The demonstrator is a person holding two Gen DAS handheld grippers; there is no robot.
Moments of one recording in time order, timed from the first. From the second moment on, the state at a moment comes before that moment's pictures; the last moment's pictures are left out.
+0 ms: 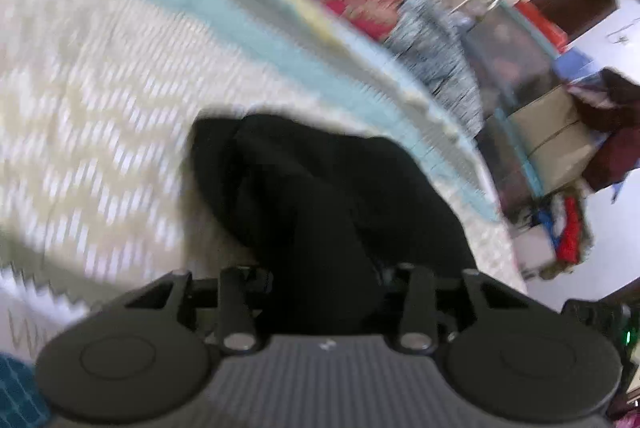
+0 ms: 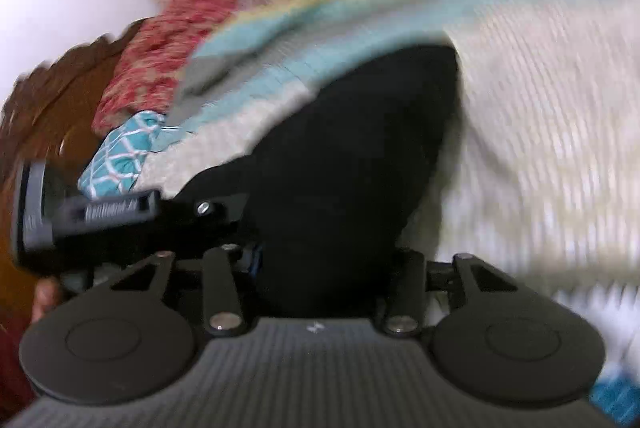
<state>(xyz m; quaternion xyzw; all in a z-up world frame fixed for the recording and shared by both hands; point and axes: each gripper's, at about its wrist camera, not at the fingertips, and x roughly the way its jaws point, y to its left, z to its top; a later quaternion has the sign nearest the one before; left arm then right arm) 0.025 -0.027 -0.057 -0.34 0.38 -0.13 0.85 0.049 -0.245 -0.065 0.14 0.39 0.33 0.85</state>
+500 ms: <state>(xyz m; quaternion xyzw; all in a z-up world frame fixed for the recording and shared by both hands) 0.215 -0.005 -0.041 -0.20 0.30 -0.06 0.93 0.179 -0.181 -0.033 0.12 0.25 0.31 0.91</state>
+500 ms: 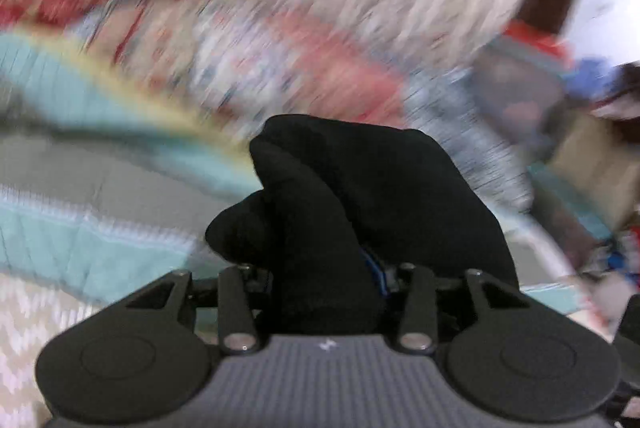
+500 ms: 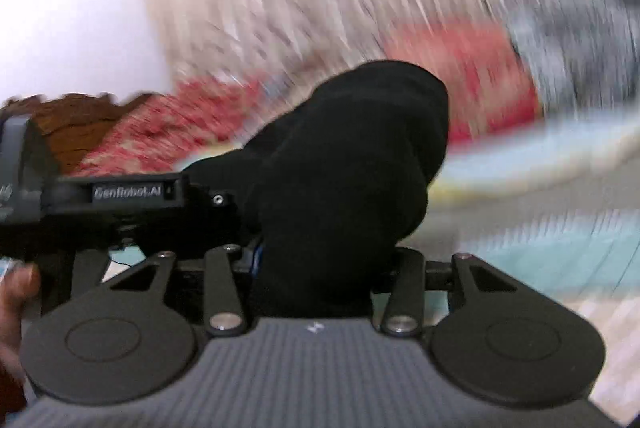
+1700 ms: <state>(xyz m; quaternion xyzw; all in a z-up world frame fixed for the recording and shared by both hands) -0.076 -0.106 -0.026 -0.08 0.41 0.11 0.90 -0.046 -0.257 -0.066 0.12 0.43 0.16 0.88</state>
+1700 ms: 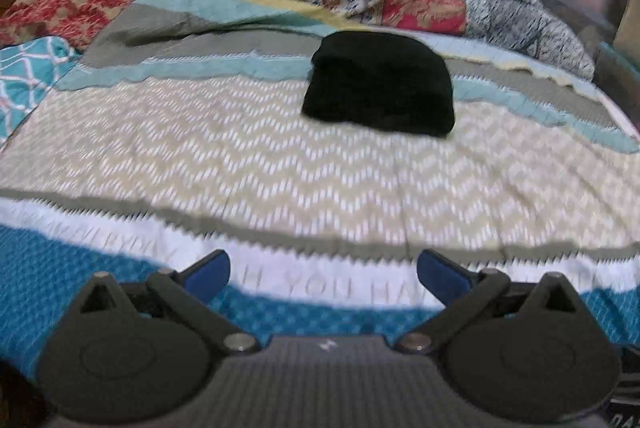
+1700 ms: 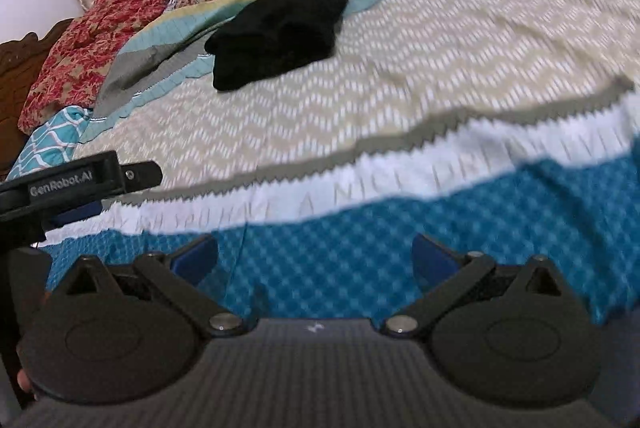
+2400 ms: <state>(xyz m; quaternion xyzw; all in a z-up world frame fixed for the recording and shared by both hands) -0.088 -0.100 -0.041 -0.06 0.46 0.15 0.87 -0.061 -0.249 -0.065 0.10 0.44 0.12 0.89</state>
